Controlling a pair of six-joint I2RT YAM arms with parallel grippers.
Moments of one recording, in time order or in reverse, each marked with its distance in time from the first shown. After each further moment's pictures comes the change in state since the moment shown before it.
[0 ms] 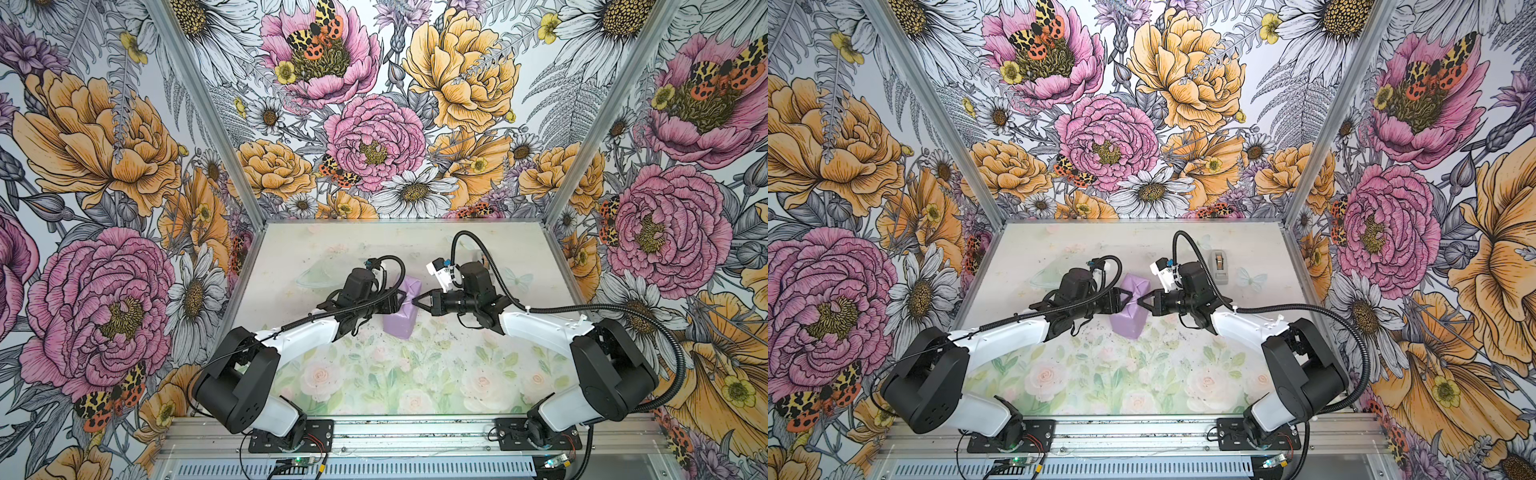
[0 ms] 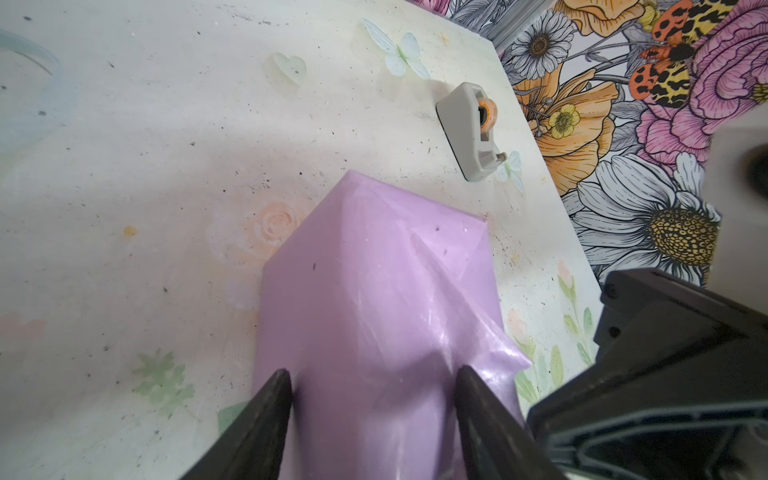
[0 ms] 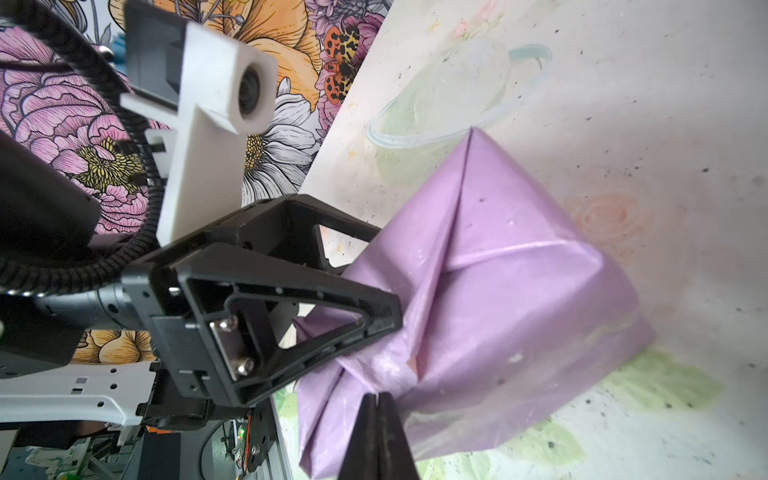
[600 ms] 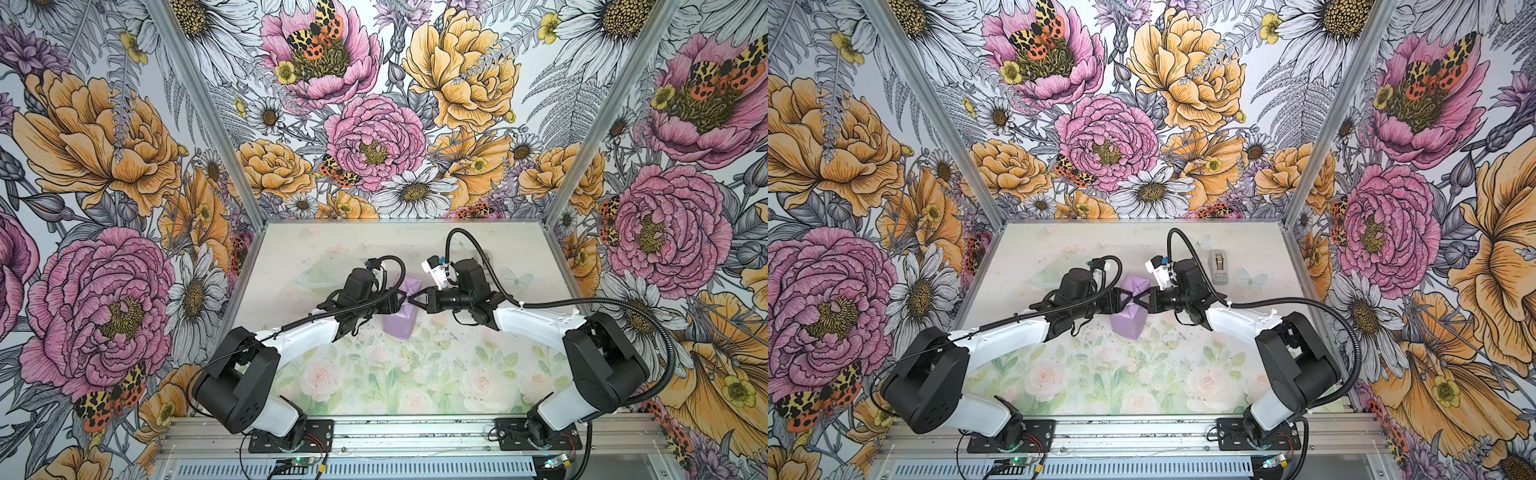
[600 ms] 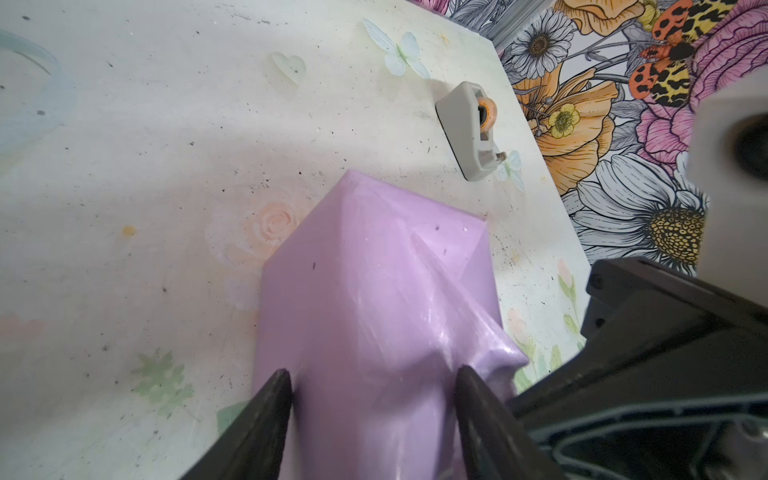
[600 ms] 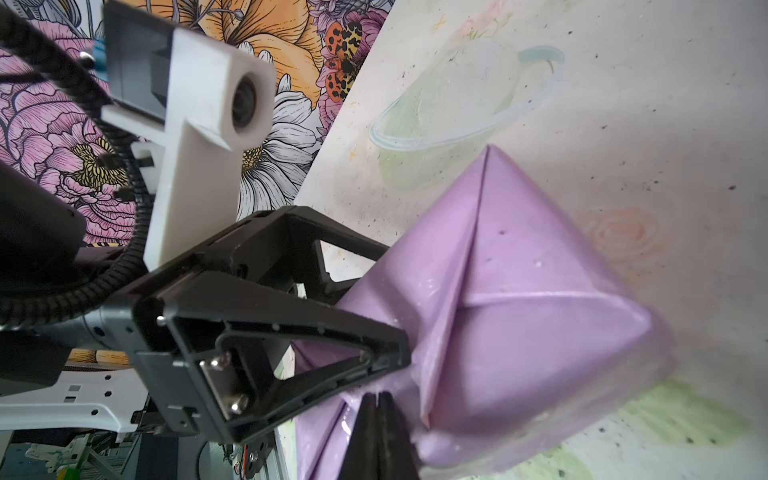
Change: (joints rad) left arm -0.002 0.000 0.000 0.000 0.000 0.000; right arm 0.015 0.052 0.054 -0.023 0.016 -0.015
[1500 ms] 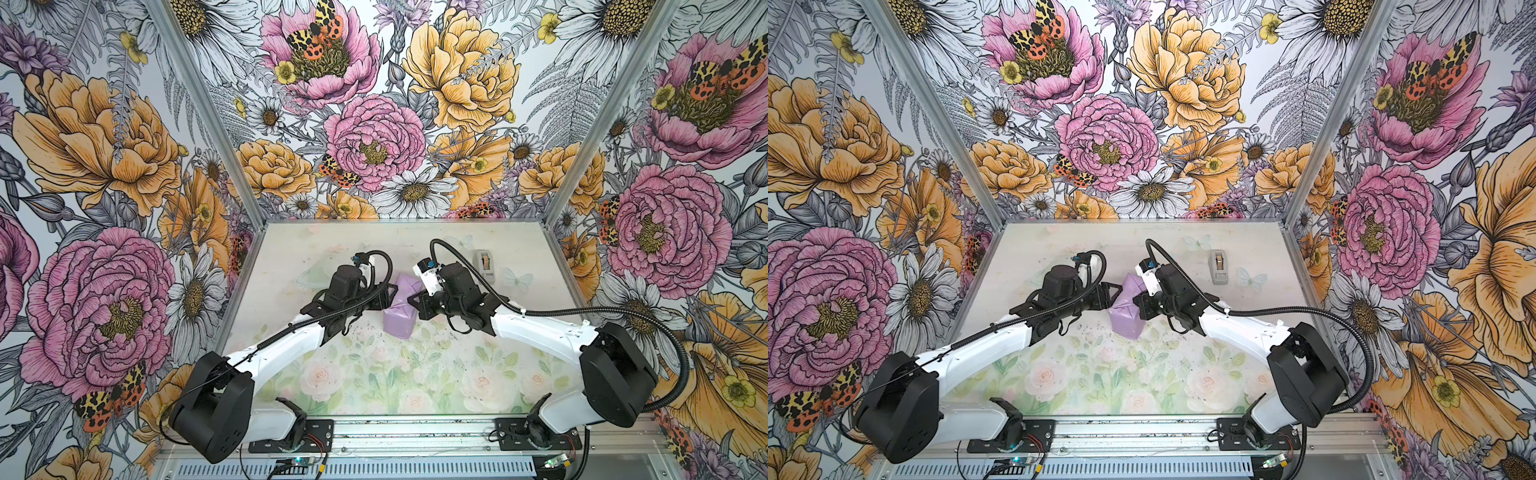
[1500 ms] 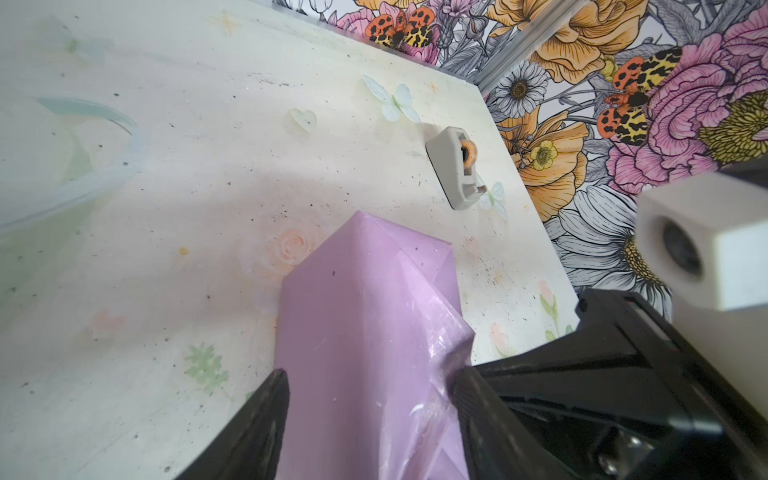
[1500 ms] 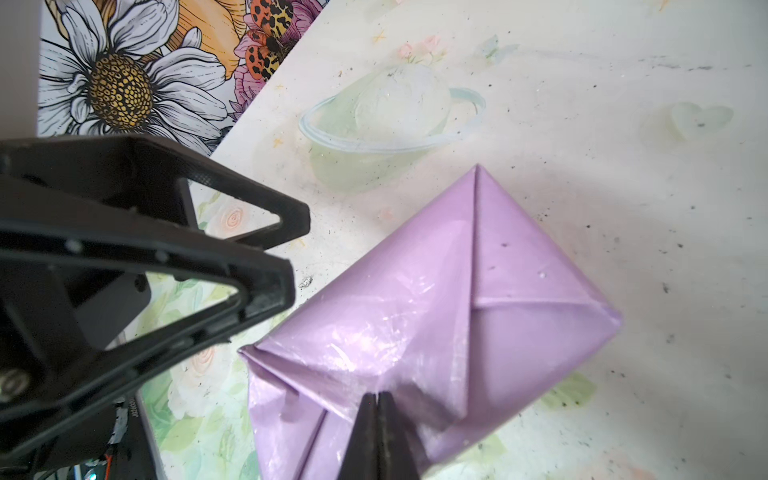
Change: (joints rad) left arm 0.057 -0.164 -0.015 -0.084 -0.011 0.007; right arm 0.154 -0.070 0.073 -0.239 0.407 -0.194
